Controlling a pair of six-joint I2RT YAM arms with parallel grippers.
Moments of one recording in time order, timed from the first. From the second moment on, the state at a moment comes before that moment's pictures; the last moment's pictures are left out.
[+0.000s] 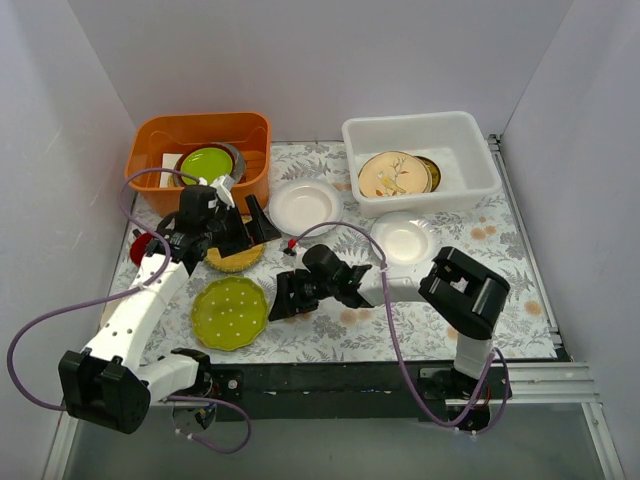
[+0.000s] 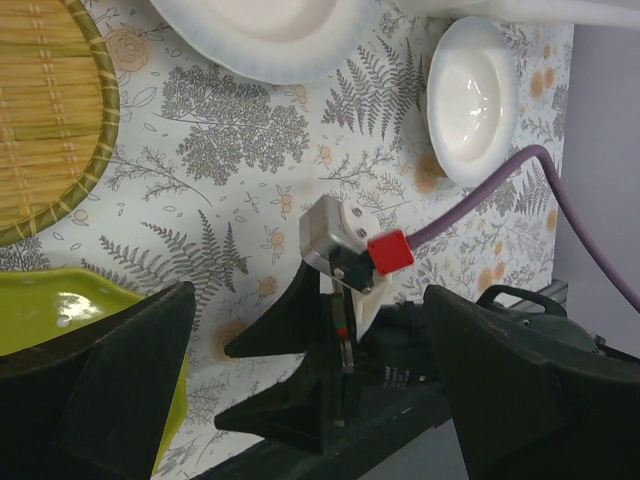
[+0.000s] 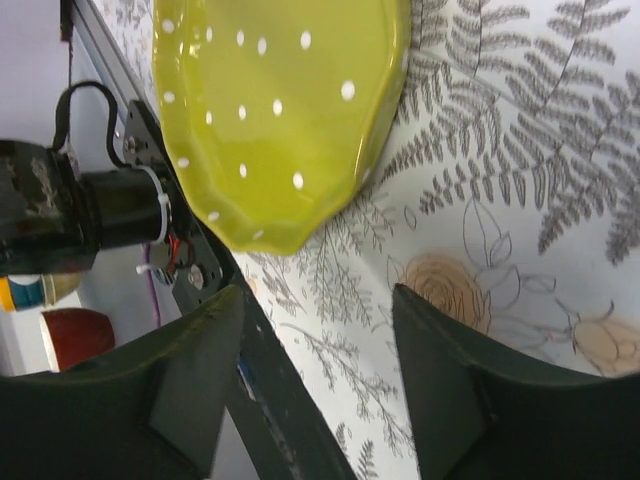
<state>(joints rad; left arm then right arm) -0.26 1.12 0.99 -0.56 0.35 -0.59 1.06 1.81 0.91 0.27 -0.43 0.78</state>
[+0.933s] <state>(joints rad) -0.26 1.05 1.15 -0.75 0.27 -0.54 1.11 2.03 1.22 0.08 -0.18 0.90</state>
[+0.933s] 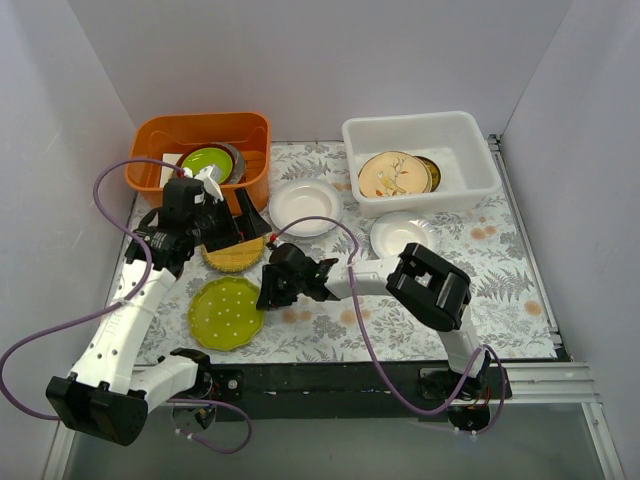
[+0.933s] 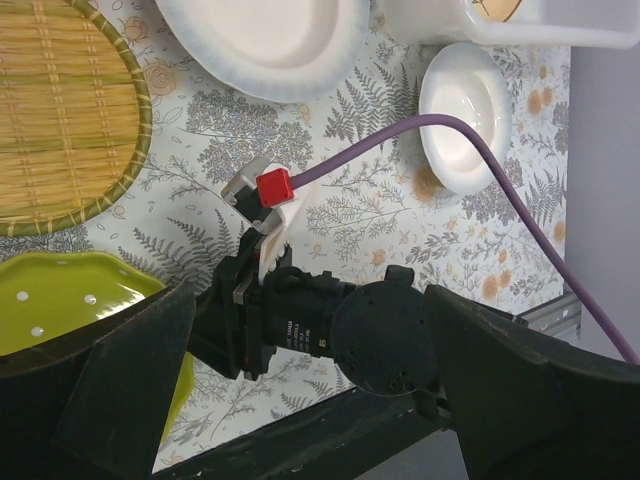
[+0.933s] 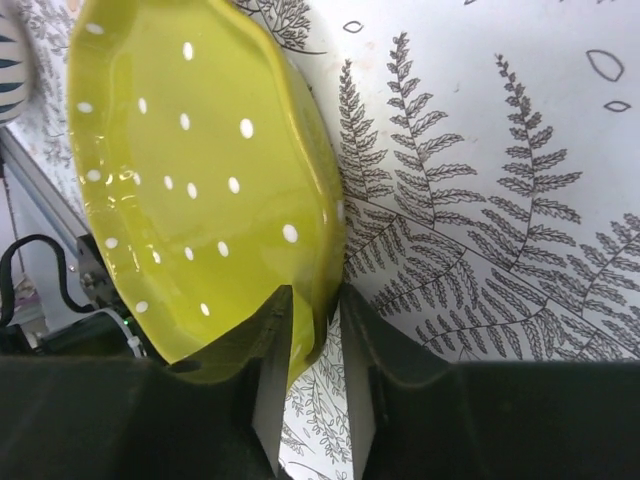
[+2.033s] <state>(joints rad) -0.26 0.98 1.14 -0.81 0.24 -0.54 1.14 1.85 1.10 -0.14 0.02 0.81</state>
